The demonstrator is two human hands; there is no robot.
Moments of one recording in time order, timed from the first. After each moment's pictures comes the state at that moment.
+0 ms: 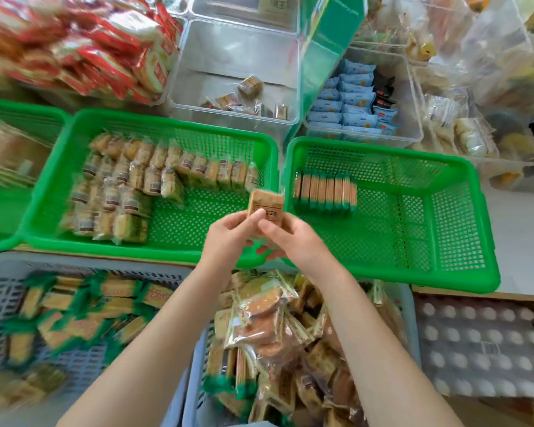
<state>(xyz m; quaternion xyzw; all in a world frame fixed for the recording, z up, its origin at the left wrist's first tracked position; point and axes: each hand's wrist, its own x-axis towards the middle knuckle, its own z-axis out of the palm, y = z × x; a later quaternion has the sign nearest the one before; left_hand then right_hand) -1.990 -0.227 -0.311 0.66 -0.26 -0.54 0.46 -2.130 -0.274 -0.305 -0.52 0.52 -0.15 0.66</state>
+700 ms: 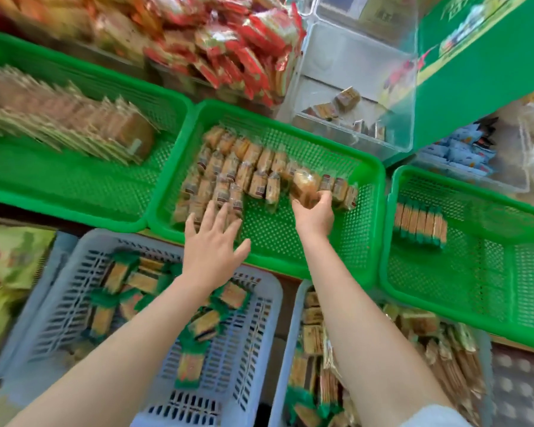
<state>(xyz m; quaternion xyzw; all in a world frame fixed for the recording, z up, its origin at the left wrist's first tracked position) -1.768 -0.163 -0.380 0.79 -0.58 -0.21 -0.05 -1.912 -0.304 -0.388 -0.53 0.74 -0.20 0.38</state>
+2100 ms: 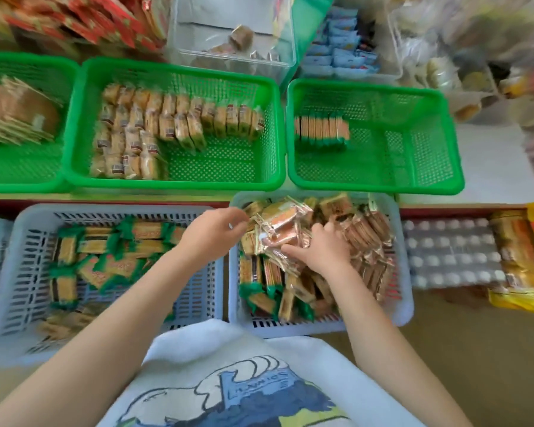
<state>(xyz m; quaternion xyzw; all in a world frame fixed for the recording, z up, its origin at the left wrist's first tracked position) -1.914 -0.097 -0.312 0.65 -0.63 -0.40 0.10 -2.148 -0.118 -0.328 -0.62 0.71 0.22 0.26</state>
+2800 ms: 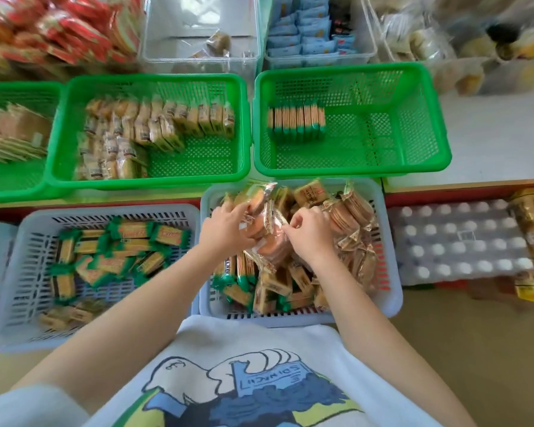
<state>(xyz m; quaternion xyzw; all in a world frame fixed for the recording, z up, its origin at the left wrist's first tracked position) -2.028 -0.103 -0.356 0.71 -0.65 -0.27 -0.04 -2.215 -0.113 -0.338 -0.63 0.70 -0.07 0.33</state>
